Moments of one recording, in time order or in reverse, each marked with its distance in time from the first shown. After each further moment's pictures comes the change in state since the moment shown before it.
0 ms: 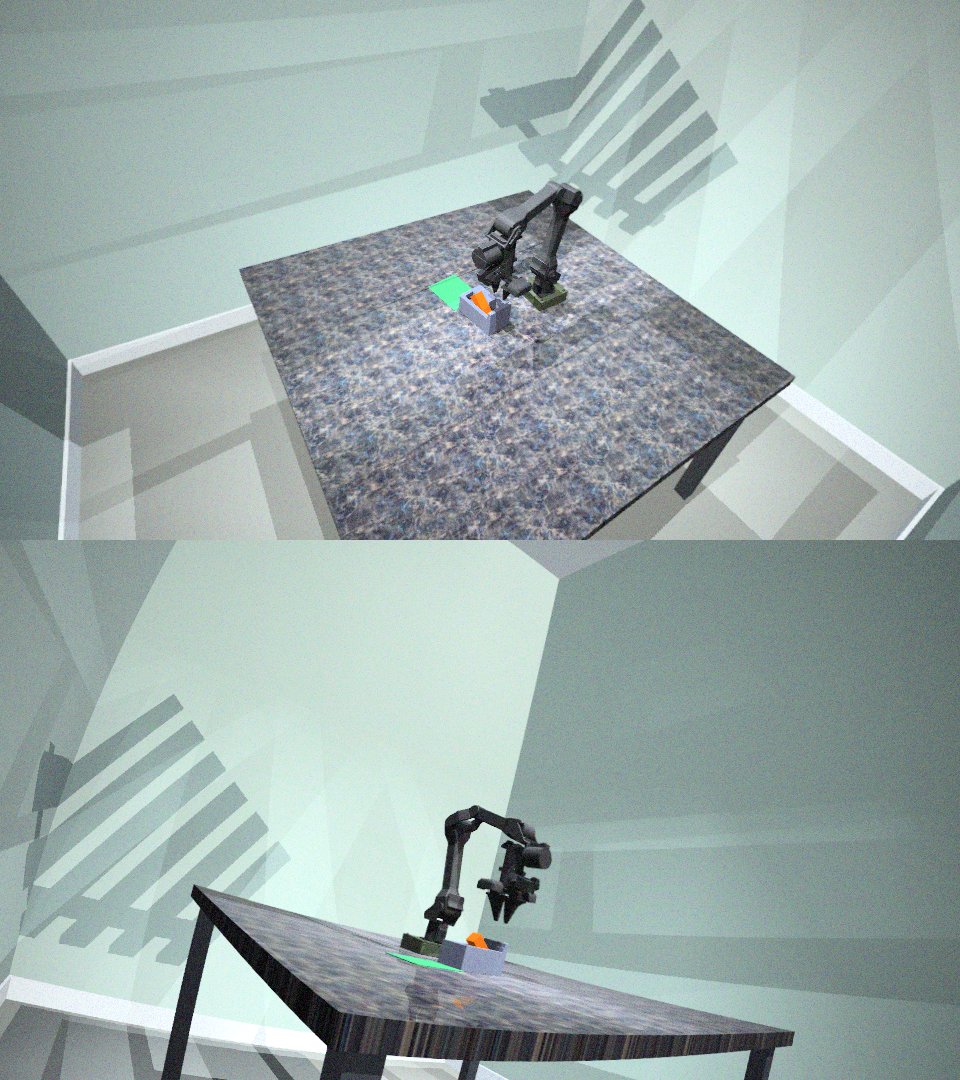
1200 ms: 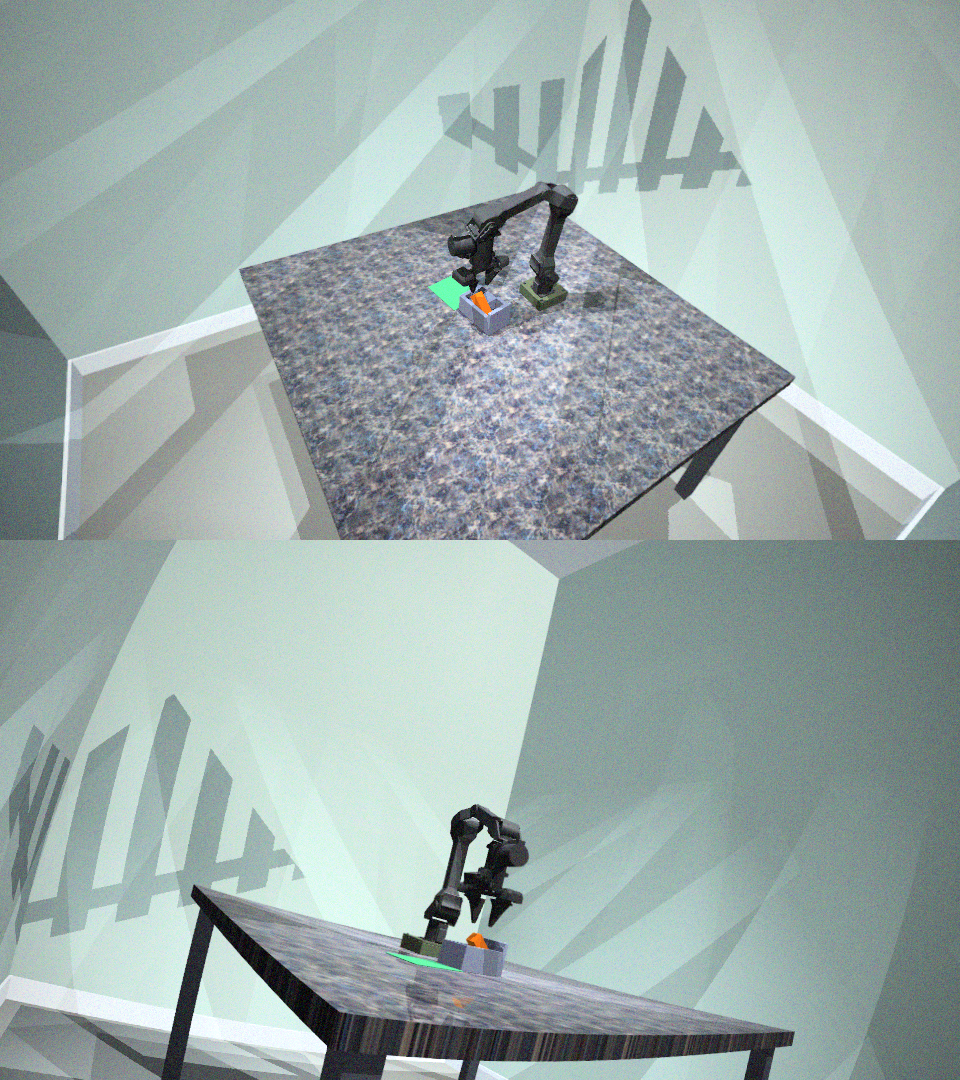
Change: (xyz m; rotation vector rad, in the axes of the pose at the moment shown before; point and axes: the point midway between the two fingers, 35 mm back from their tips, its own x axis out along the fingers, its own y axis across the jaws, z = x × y) arm 0.019 -0.080 0.010 1.560 -0.010 -0.016
